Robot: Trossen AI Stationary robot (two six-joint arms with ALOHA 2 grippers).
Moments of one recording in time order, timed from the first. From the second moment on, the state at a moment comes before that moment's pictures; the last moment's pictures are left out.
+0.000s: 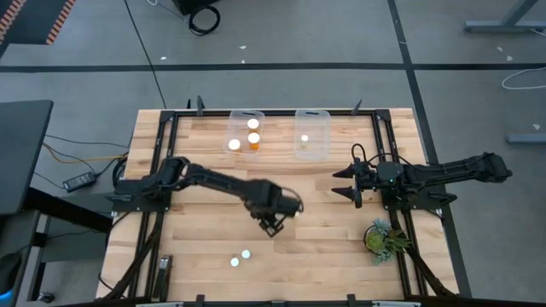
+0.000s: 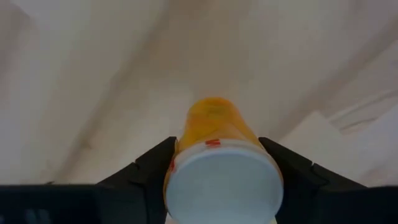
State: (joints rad) left arm -0.19 2.16 1.83 -1.24 0.04 -0.85; right arm 0.03 0.38 0.01 0.08 0.13 0.33
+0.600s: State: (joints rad) left arm 0.14 2.16 2.21 -1.50 -0.29 -0.54; right arm 0.03 0.38 0.01 0.08 0.13 0.33
